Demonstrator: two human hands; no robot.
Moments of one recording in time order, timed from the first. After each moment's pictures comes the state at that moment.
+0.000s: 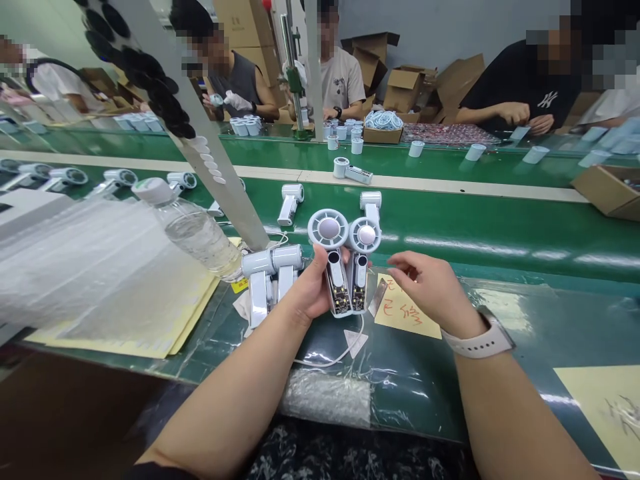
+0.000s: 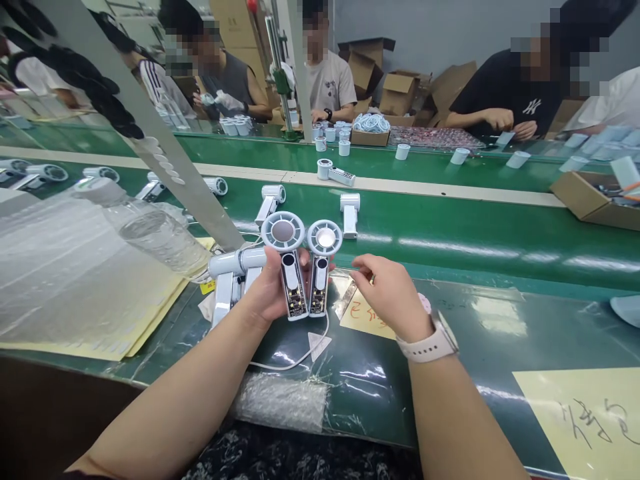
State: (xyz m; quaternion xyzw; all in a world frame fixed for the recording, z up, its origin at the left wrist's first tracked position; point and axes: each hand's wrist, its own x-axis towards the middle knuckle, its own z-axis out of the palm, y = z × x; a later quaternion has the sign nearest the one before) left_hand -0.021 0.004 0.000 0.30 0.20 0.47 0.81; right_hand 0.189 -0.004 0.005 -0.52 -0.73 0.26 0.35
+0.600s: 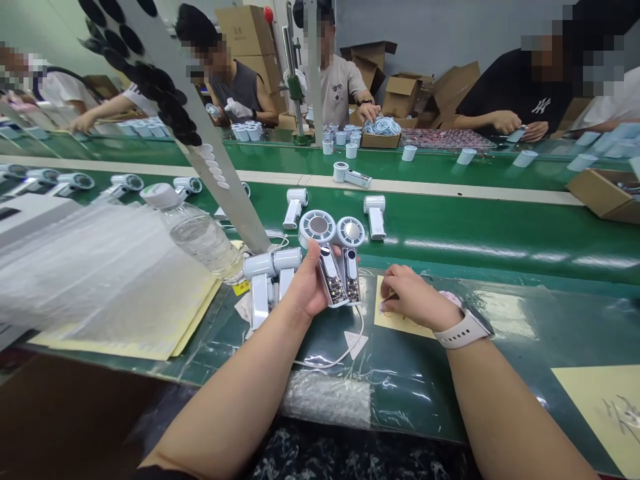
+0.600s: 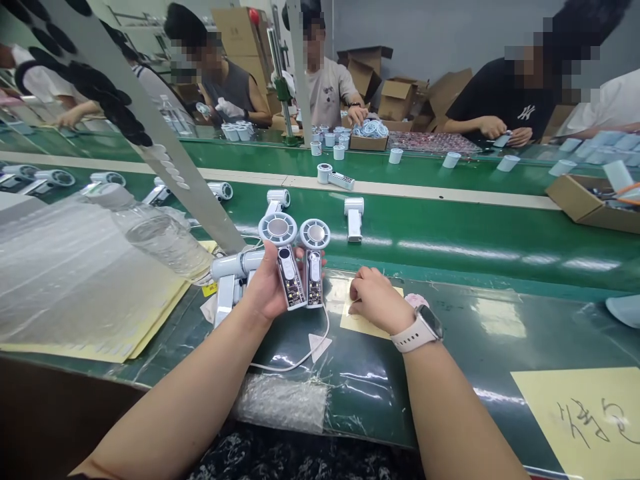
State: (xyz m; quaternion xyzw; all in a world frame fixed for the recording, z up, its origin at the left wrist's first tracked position) left_hand -0.025 0.010 0.000 0.21 0.28 0.53 0.77; right_hand 0.192 0.007 -0.010 -0.51 -0.83 0.22 0.06
